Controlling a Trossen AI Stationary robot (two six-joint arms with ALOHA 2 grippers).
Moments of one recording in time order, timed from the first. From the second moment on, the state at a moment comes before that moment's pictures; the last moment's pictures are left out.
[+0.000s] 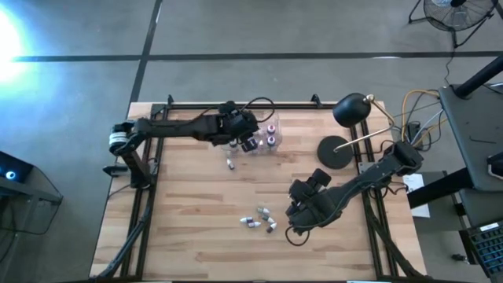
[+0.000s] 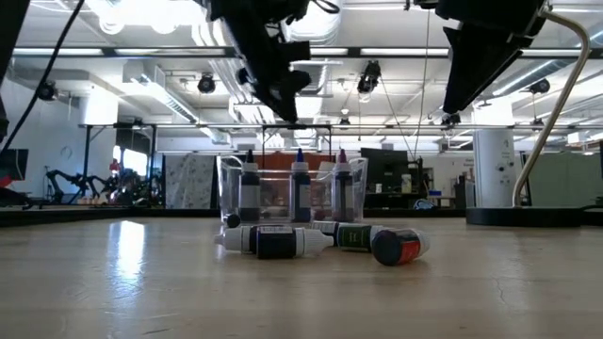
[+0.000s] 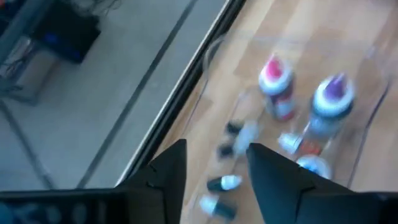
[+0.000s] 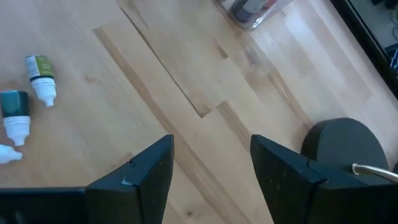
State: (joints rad) left arm 0.20 1.70 1.44 -0.58 -0.59 -0.02; right arm 0.52 1.74 1.36 -1.24 0.63 1.15
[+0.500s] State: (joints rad) left arm -0.05 1.54 1.28 -0.71 0.02 0.02; right arm 0.51 1.74 1.33 -1.22 0.63 1.02
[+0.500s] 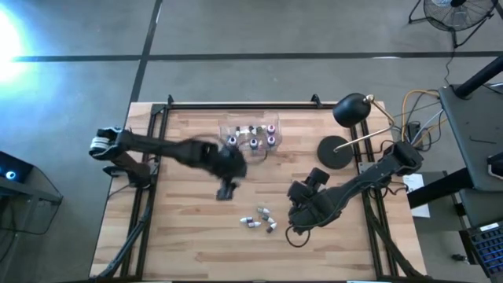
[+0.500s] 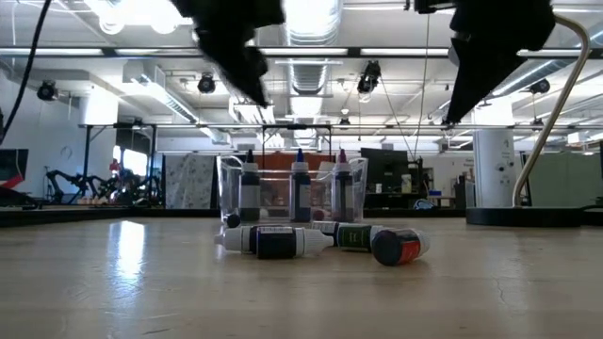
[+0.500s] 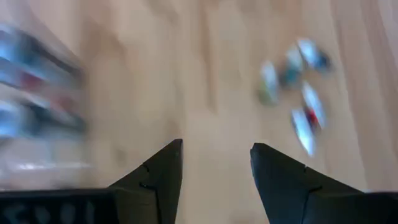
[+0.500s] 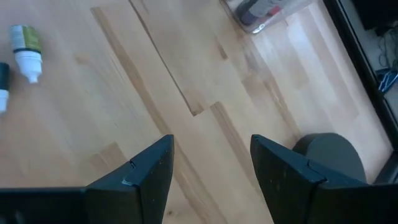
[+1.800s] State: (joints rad) left arm 0.15 1.51 0.78 -0.26 -0.19 0.37; right arm 0.48 1.74 1.30 -1.15 0.53 0.99
